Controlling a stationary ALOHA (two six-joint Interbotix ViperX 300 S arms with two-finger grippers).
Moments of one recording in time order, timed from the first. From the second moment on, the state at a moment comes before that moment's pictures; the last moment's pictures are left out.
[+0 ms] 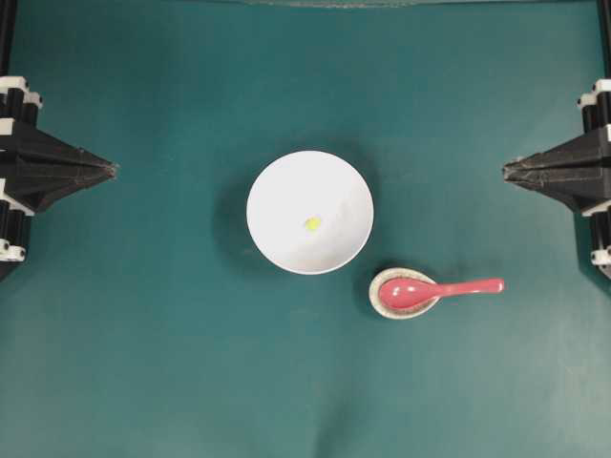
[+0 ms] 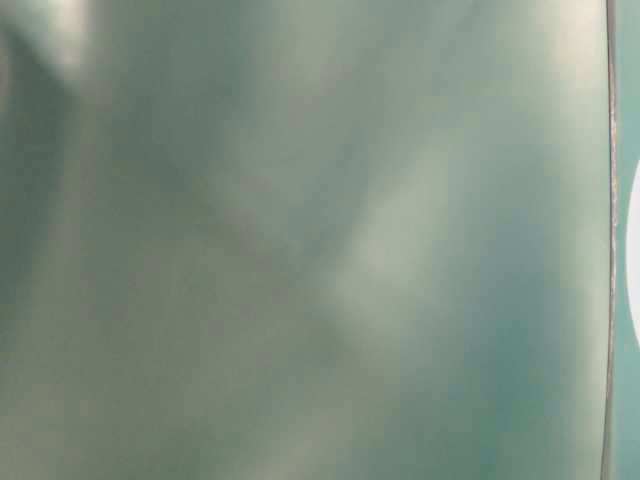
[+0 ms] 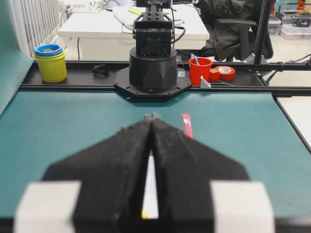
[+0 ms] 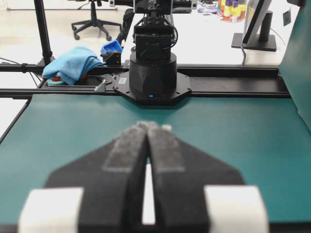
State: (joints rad) left arm 0.00 -0.97 1.18 0.00 -0.29 0.00; right arm 0.00 -0.96 1.17 0.00 -0.29 0.00
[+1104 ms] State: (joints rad) left arm 0.00 -0.97 1.18 0.01 -0.27 -0.01; right arm 0.04 -0.54 1.26 0.13 -0.51 0.01
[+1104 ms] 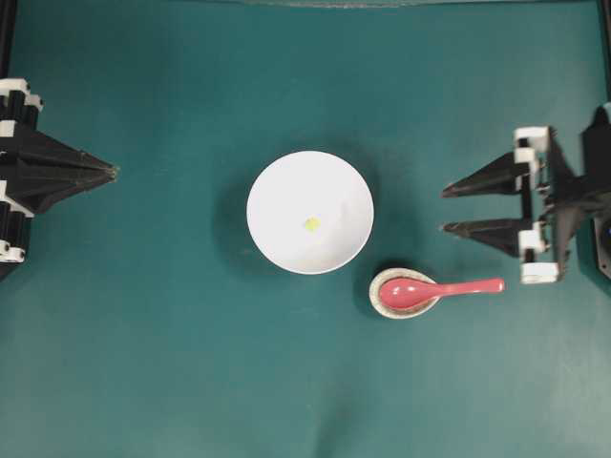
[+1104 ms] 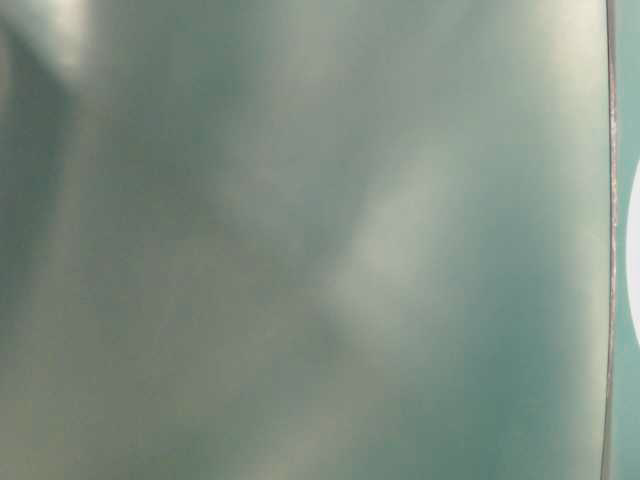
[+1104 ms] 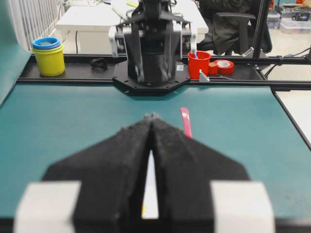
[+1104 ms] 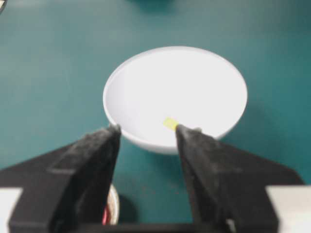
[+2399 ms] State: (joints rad) left arm 0.00 -0.97 1.18 0.01 -0.23 -0.01; right arm 0.50 0.00 1.36 0.52 -1.00 0.07
